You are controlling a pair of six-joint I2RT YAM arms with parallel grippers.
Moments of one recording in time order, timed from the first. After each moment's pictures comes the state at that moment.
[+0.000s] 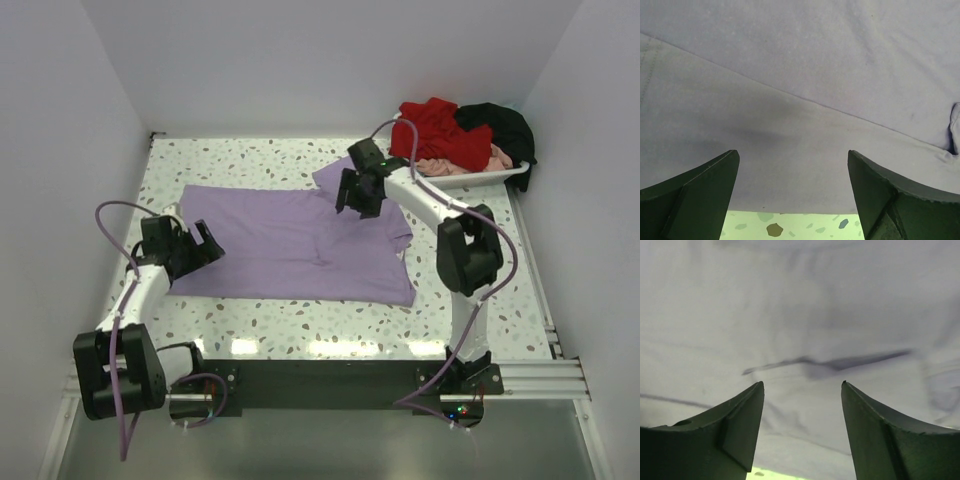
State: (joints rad) left arm 0.19 1.17 0.60 -0.31 0.24 -0.34; right arm 0.50 2.04 1.71 -0.74 0.03 0.64
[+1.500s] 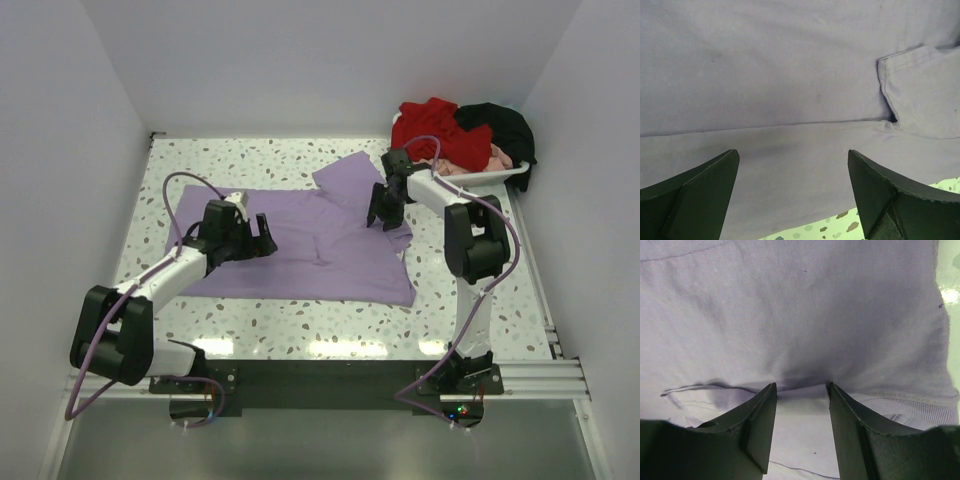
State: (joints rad) left arm -0.28 1.35 0.72 -0.18 0.15 -0.43; right arm 0.29 2.10 1.58 -0.71 -0.10 0.52
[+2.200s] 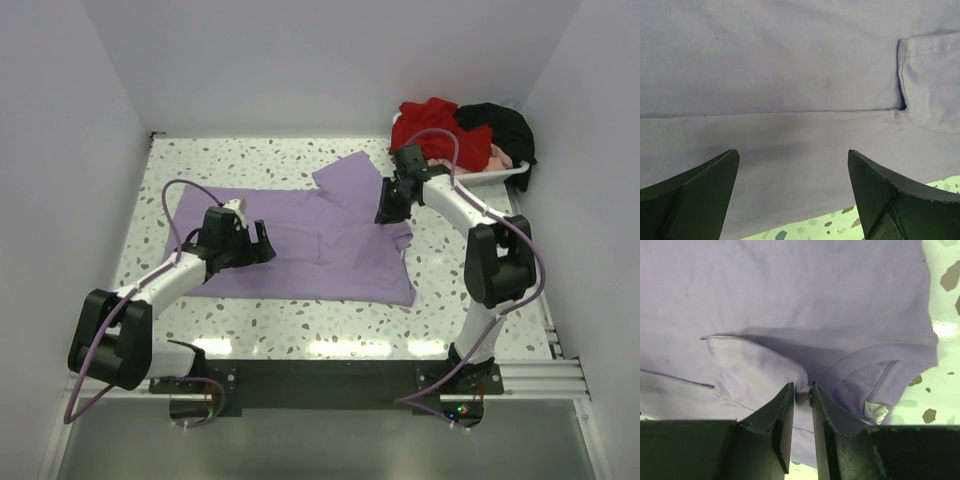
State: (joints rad) left arm -0.28 1.33 0.65 -0.16 0.14 -0.45; right arm 0.29 1.88 1.45 -0.68 -0.14 0.48
